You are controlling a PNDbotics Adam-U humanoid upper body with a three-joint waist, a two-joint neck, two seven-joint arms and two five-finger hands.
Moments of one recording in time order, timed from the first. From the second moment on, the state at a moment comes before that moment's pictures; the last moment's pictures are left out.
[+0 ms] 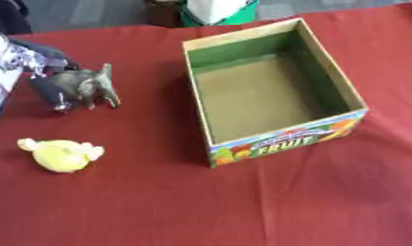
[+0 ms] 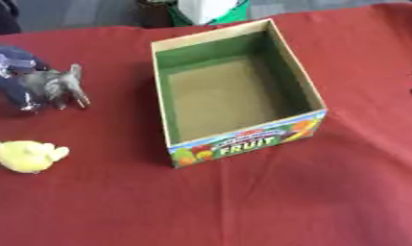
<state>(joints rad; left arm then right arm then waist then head) -1.10 0.63 -0.16 -1.00 -1.12 -0.07 -0.90 -0.22 -0.51 -0.13 -1.98 -0.02 -0.15 -0.16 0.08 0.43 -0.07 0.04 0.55</state>
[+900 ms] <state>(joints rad) -1.10 0.61 -0.16 -1.00 -0.95 0.02 -0.82 -0.22 -0.50 -0.13 -1.98 -0.02 -0.14 -0.16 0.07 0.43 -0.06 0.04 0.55</state>
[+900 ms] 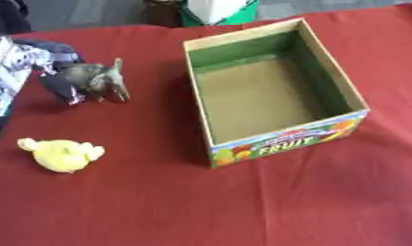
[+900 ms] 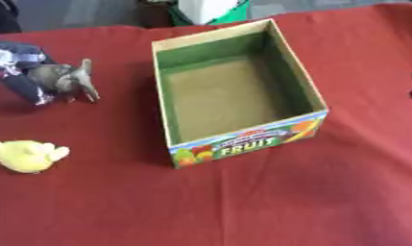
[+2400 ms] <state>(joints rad) -1.11 0.61 -0.16 -1.05 -0.72 0.16 -0.58 -0.20 -0.49 -0.14 -1.98 -0.03 -0.13 -0.17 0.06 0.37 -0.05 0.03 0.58</state>
